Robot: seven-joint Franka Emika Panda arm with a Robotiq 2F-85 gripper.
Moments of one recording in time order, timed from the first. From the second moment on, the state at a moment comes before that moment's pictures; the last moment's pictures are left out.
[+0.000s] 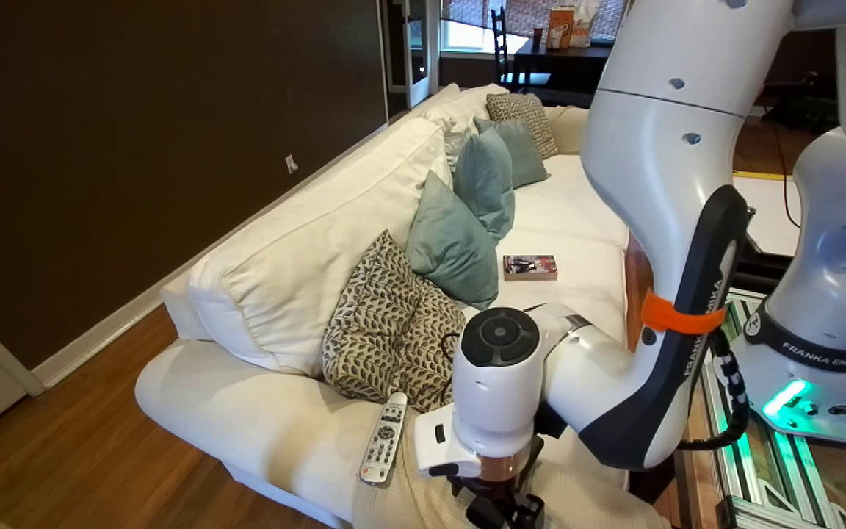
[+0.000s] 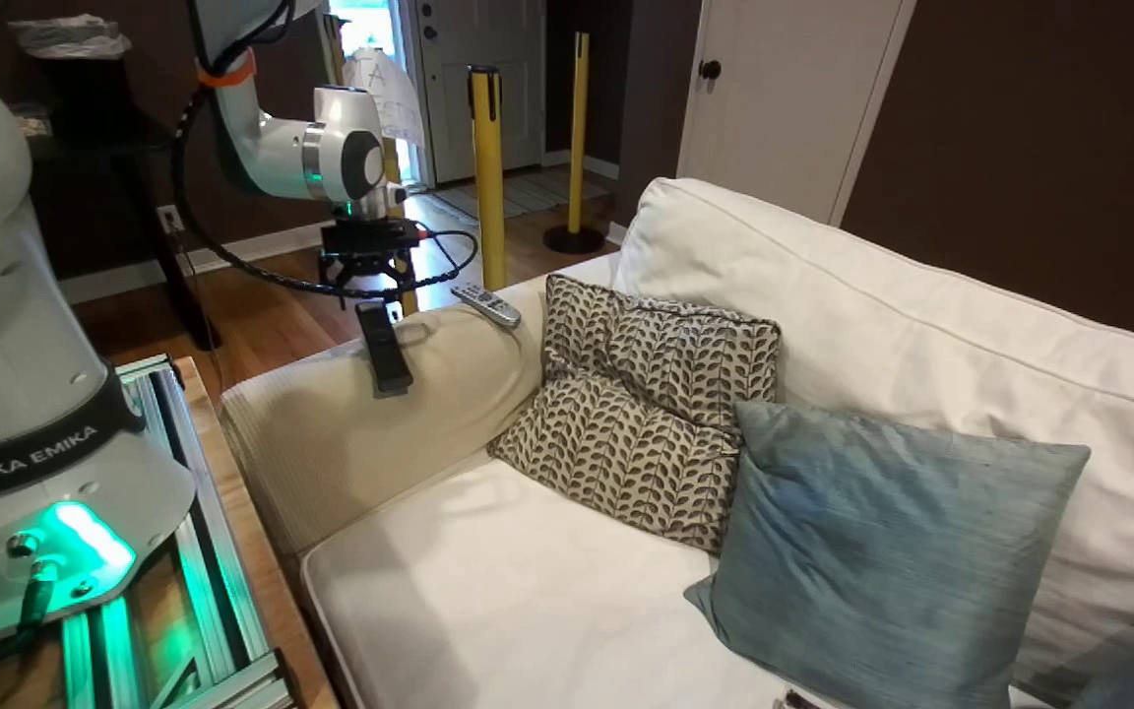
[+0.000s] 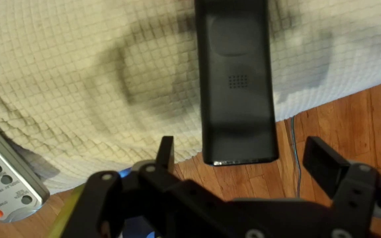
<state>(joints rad) 0.40 0.57 0.25 -2.33 -0.33 2.88 -0.37</state>
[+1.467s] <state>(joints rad) 0.39 0.65 0.26 -2.27 -0.33 2.87 -0.37</state>
